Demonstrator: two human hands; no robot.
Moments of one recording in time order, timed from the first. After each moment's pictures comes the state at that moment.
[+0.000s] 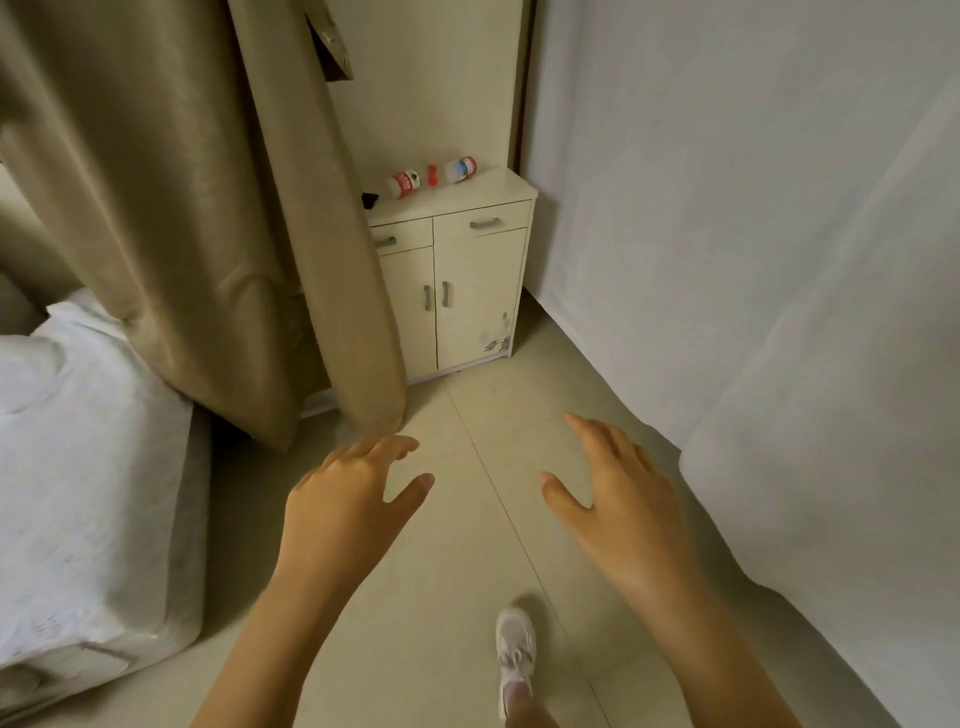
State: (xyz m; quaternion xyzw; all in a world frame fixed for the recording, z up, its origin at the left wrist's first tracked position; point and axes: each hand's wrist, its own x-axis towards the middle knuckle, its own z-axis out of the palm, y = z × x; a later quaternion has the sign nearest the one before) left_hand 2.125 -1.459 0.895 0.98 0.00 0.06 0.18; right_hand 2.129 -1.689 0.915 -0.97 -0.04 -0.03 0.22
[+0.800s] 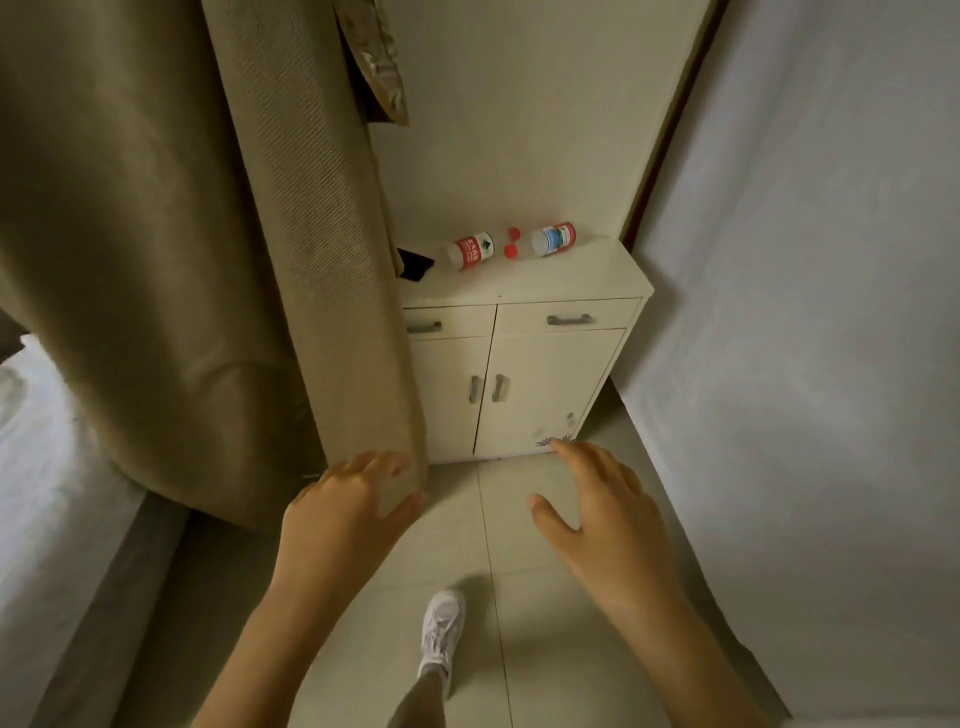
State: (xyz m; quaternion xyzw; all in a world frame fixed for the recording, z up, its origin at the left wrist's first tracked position) left_hand 2.563 -1.420 0.864 0.97 0.14 0.06 0.18; right_hand 2.626 -1.642 0.886 -0.96 -0.18 0.03 0.21
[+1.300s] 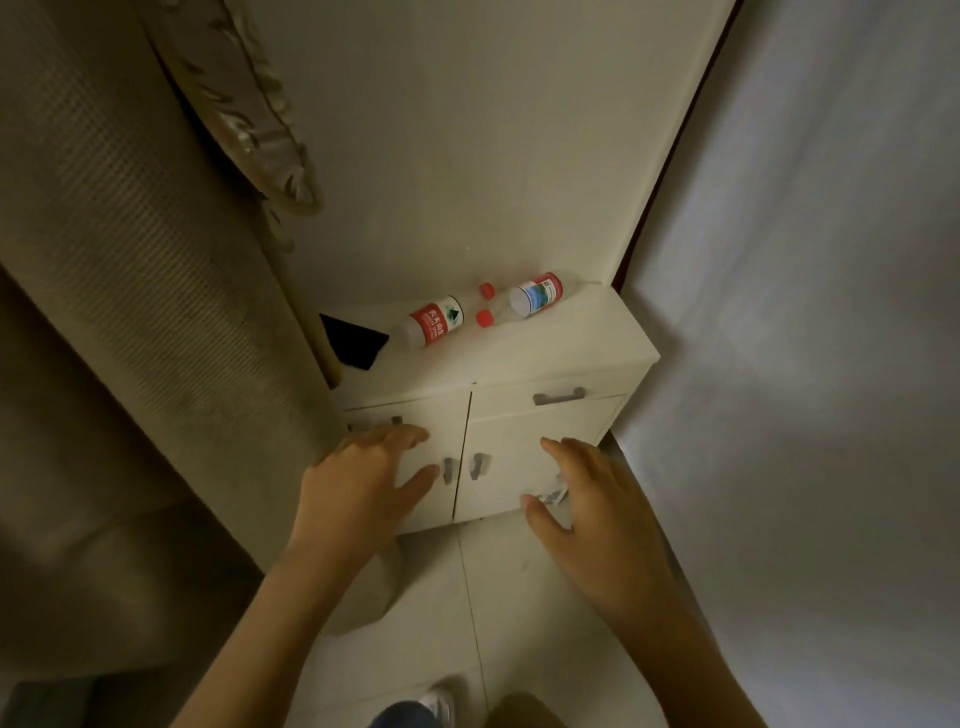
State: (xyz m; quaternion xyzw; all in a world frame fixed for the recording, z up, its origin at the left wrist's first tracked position) left_hand 2.850 -1.362 0.878 0.98 0.07 0.06 0.19; right_hand 2.879 -1.580 0.887 -0.96 -0.14 0.06 0.21
